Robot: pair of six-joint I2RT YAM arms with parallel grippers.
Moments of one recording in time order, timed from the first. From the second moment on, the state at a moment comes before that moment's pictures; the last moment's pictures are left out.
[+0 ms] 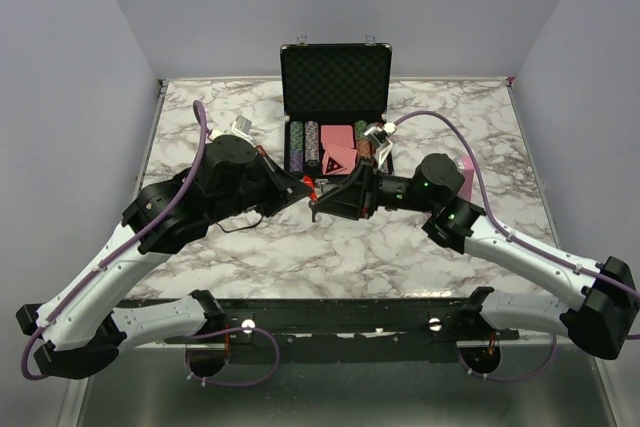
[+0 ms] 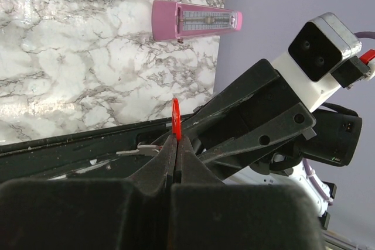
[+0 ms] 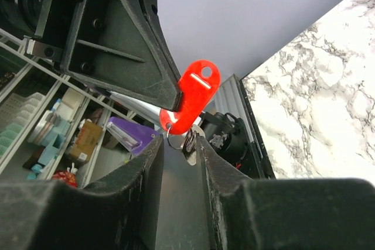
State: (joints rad) left arm -0.89 1.00 1.44 -0.96 -0.09 -1.29; right arm 0.84 1.14 0.83 0.43 -0.61 0.85
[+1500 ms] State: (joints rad) left arm -0.88 0.90 1.46 -0.96 -0.13 -0.73; right arm 0.86 1.32 1.25 -0.43 -0.70 0.37
